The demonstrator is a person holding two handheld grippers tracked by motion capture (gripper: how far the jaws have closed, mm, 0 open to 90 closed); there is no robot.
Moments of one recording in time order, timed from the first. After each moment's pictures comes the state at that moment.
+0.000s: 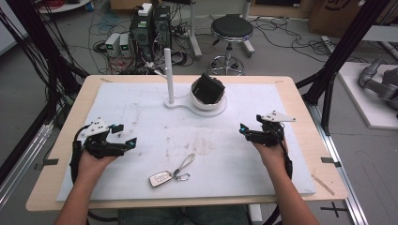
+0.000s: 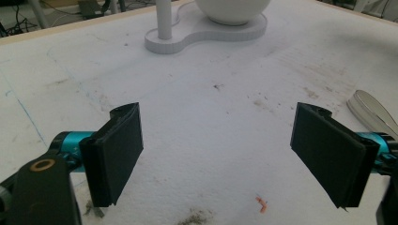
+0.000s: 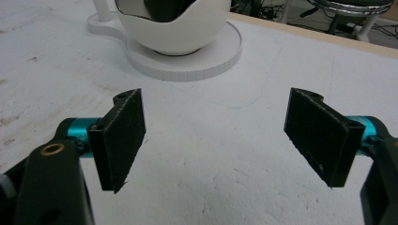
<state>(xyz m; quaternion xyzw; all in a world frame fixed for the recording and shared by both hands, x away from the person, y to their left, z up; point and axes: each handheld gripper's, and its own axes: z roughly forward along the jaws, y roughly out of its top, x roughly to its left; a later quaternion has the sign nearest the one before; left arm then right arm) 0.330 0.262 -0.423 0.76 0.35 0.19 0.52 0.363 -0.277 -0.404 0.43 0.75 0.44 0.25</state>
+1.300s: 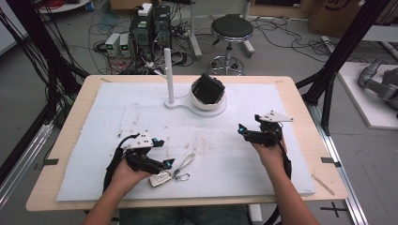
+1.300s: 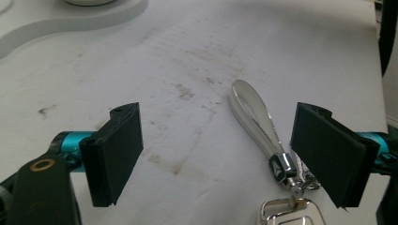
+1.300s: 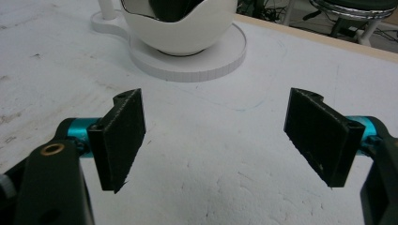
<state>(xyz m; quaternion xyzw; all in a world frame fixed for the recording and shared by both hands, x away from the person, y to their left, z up) 0.307 0.147 -0.429 0.83 0.25 0.09 0.49 0.365 -0.272 -0.405 0.42 0.75 0.43 0.26</state>
